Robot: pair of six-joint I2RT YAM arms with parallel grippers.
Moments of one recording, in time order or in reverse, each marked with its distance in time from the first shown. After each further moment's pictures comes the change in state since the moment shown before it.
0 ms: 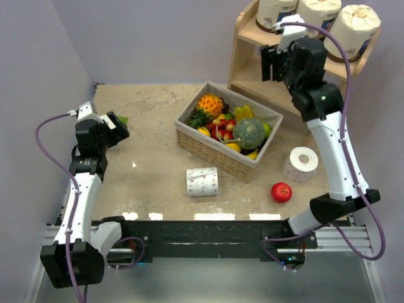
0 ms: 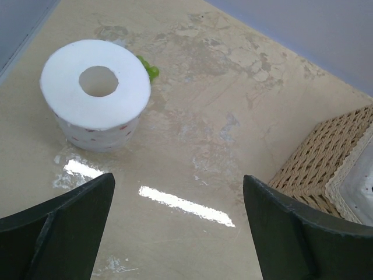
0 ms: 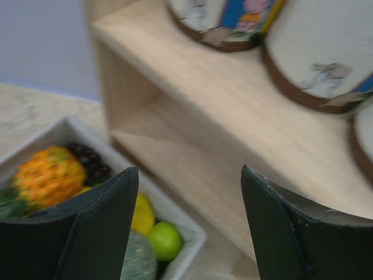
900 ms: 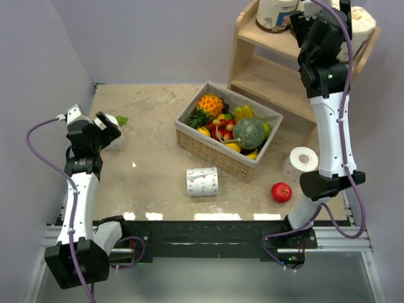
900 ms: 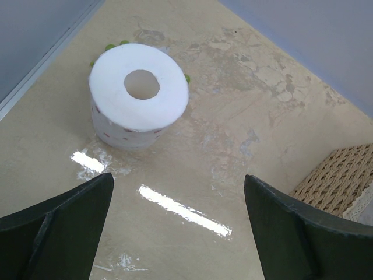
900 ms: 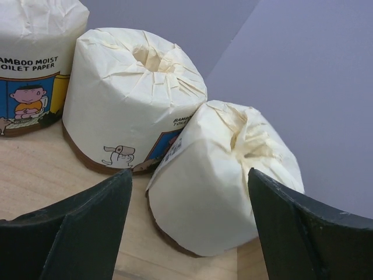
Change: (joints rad) left arm 0.086 0.001 0.008 -0.029 -0.027 -0.045; right arm -0.117 0.209 0.321 0.154 0.323 -0.381
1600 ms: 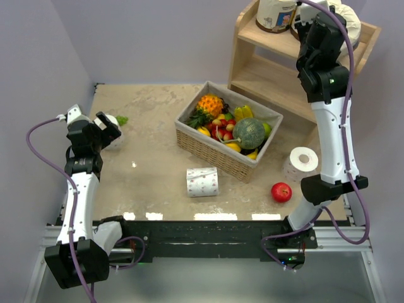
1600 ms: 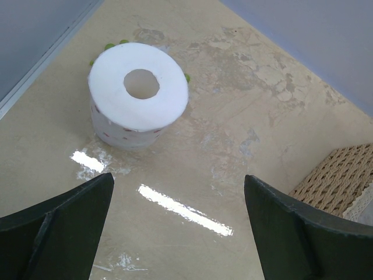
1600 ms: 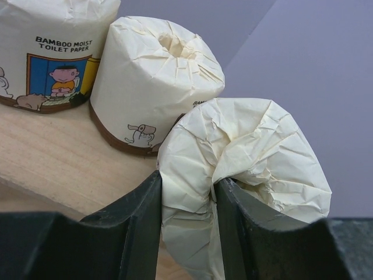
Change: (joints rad) left arm 0.000 0.002 0.000 0.000 0.002 0.000; right arm 0.048 -0.046 -0.010 -0.090 -0.004 0.035
